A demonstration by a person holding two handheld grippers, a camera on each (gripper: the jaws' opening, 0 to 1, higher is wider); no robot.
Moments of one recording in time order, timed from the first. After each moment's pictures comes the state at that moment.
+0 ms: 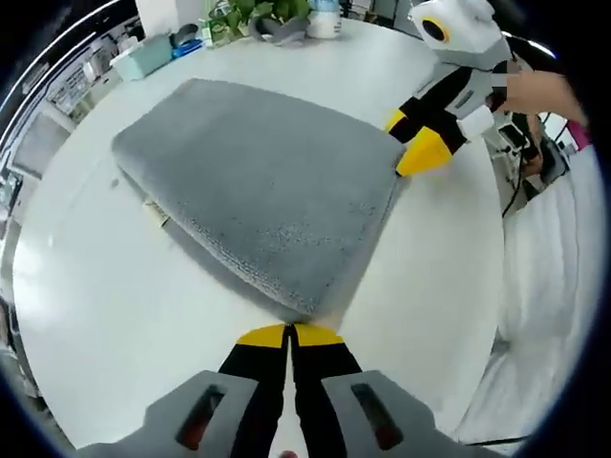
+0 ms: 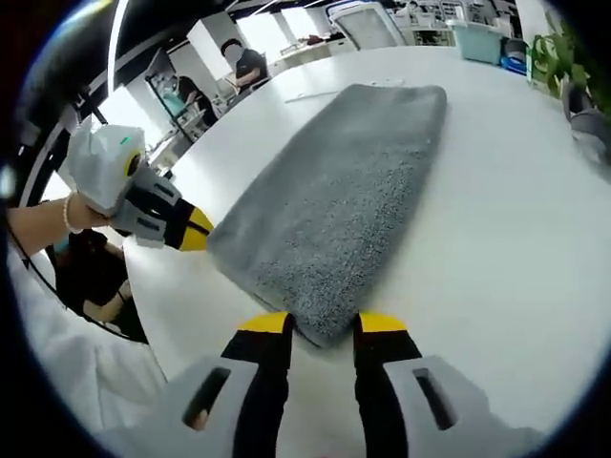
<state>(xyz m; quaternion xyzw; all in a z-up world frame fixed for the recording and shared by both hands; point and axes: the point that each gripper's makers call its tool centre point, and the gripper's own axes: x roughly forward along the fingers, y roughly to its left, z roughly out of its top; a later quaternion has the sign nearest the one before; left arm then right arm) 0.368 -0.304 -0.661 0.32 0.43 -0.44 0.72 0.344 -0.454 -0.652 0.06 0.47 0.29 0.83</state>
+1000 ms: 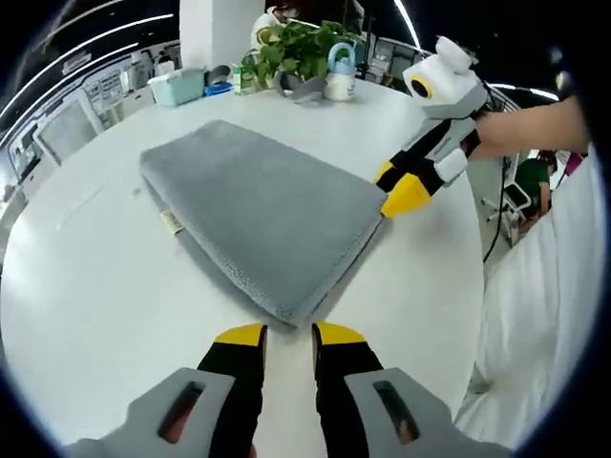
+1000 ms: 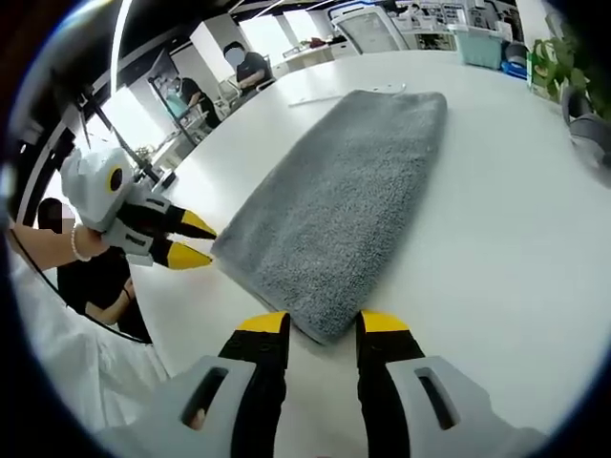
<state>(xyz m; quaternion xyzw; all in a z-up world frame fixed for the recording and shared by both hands) 0.359 -0.316 -0.639 0.21 0.37 -0.44 0.79 0.344 -0.456 -0.645 0.06 0.46 0.29 0.84</state>
